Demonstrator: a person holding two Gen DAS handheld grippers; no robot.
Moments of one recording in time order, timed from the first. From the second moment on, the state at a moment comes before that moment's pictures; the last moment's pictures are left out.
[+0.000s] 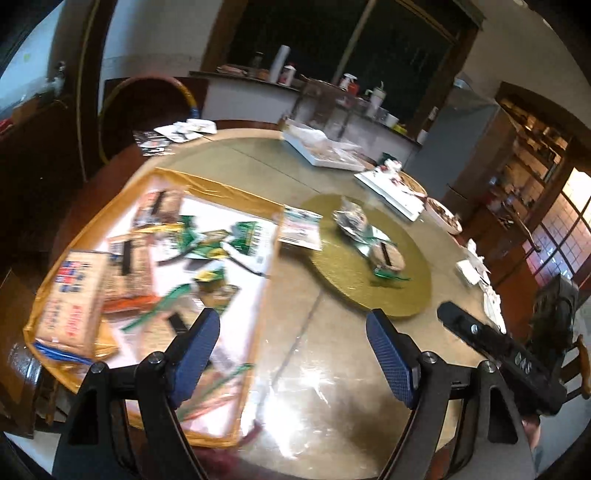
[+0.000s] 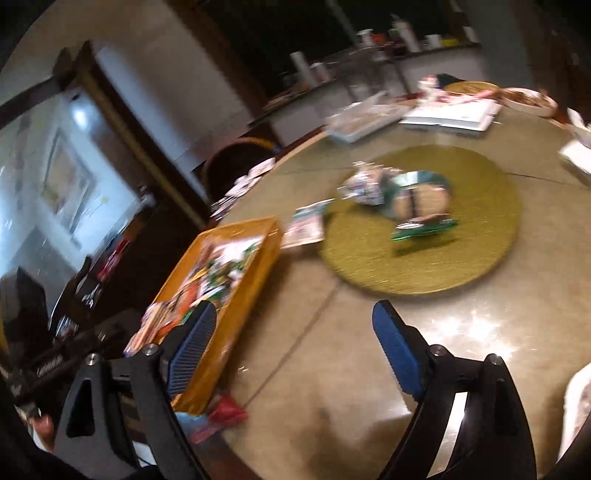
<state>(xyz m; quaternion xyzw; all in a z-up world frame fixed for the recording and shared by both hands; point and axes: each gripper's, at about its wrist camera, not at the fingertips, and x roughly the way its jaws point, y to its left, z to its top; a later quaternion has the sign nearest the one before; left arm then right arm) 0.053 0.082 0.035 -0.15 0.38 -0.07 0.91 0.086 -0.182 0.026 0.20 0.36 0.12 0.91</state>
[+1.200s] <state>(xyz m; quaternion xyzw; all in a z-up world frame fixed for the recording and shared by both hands) 0.067 0.066 0.026 -0.11 0.40 -0.09 0.91 0.248 -0.227 -0.045 0.07 0.49 -0.08 0.87</state>
